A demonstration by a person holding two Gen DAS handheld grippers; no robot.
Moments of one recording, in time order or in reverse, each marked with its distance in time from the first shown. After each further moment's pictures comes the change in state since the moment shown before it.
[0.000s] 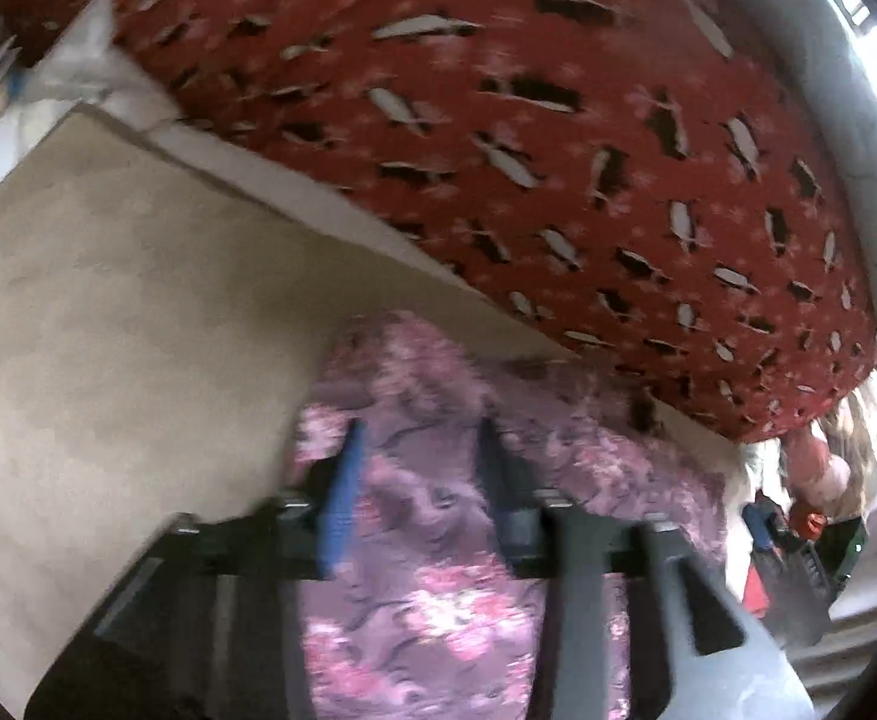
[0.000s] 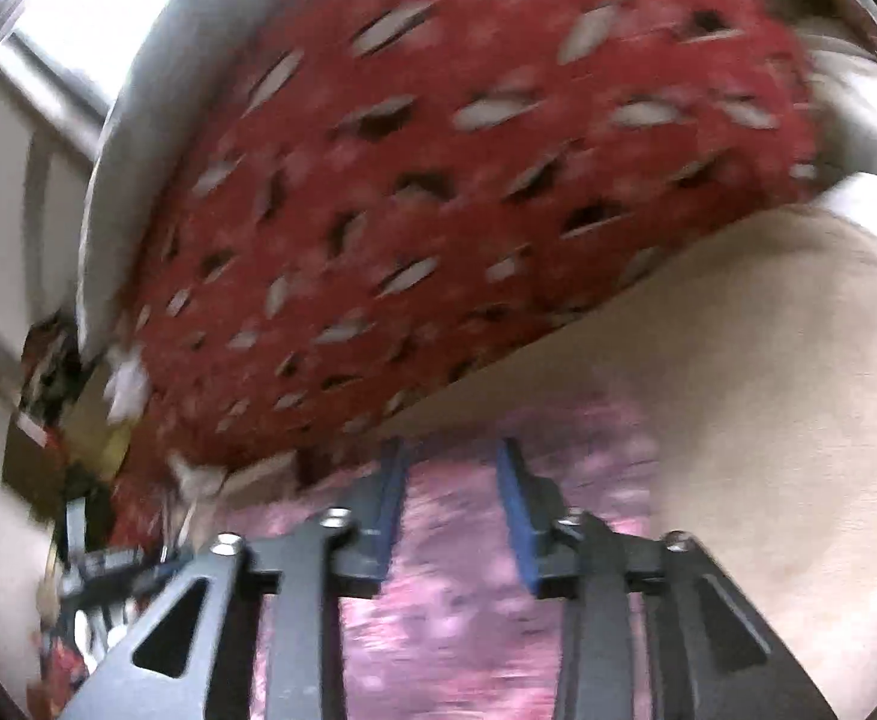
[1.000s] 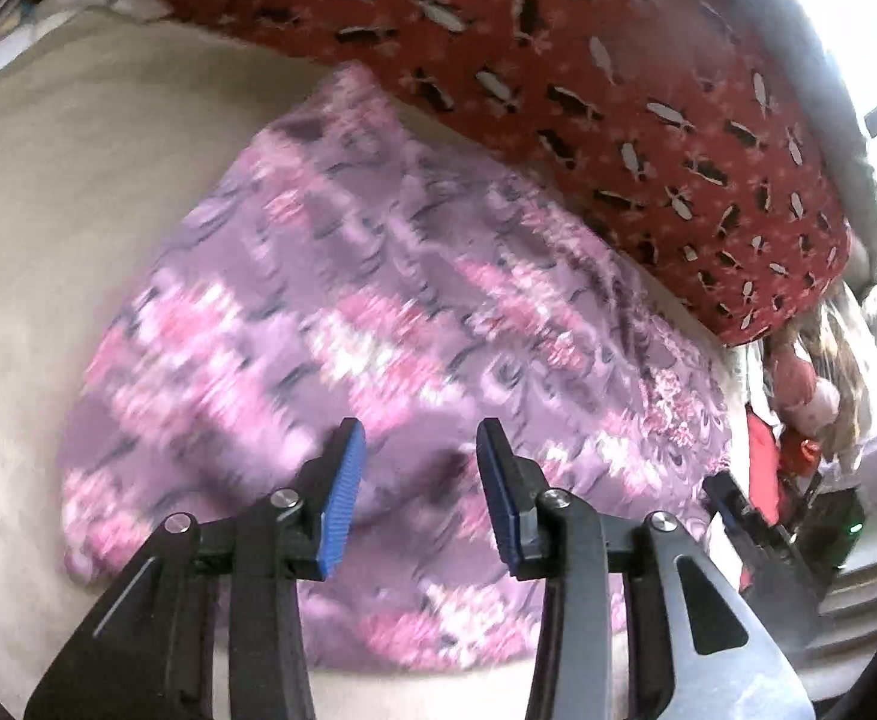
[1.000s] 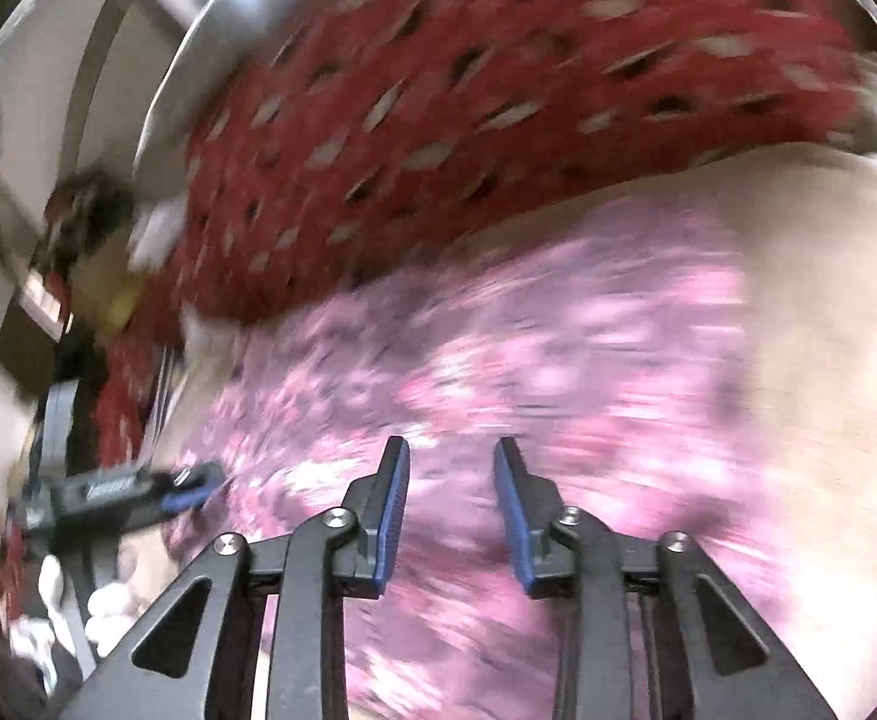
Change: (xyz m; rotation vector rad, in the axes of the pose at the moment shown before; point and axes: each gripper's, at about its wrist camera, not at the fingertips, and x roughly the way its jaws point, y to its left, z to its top) left arm -0.008 -0.009 -0.134 0.022 0.040 -0.040; right arm -0.045 0.006 -0.099 -0.069 0.036 -0.078
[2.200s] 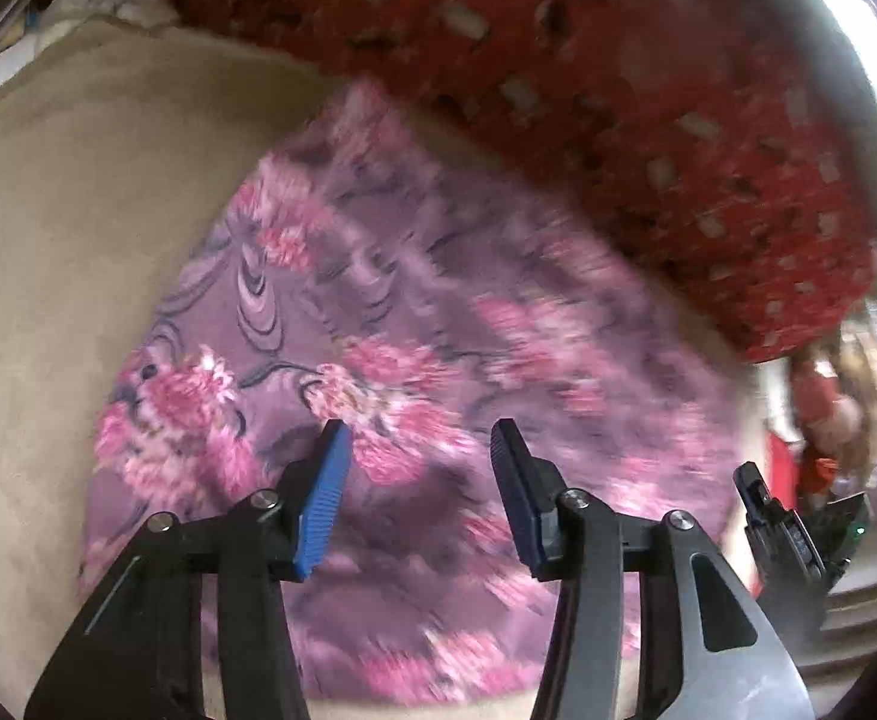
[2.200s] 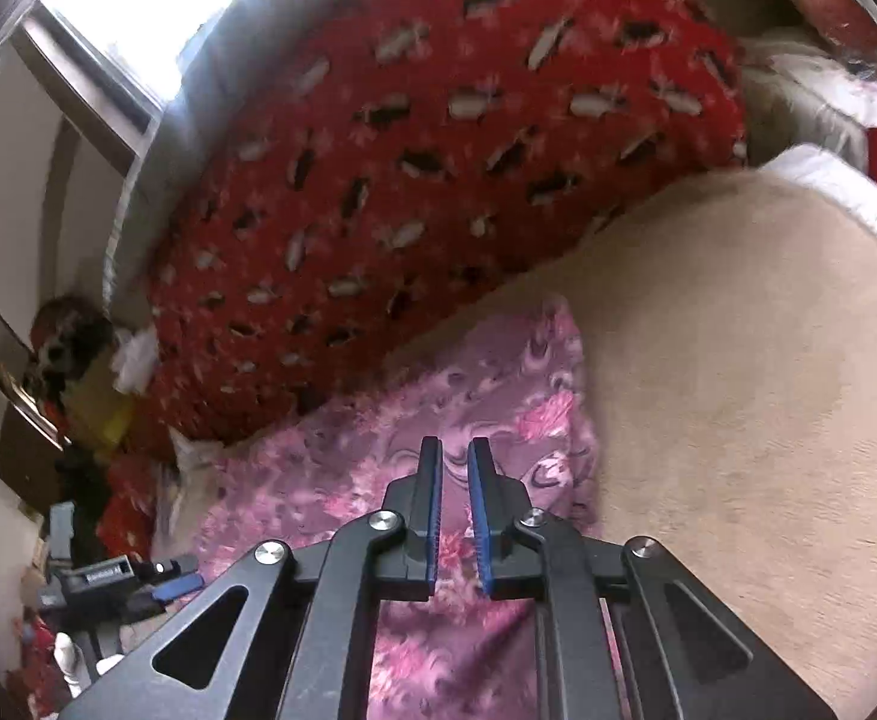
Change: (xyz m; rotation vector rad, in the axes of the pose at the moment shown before) left arm 0.023 -0.009 0.025 0.000 0.029 0.103; right arm 0.004 -0.040 0.020 0.090 -0.064 -0.036
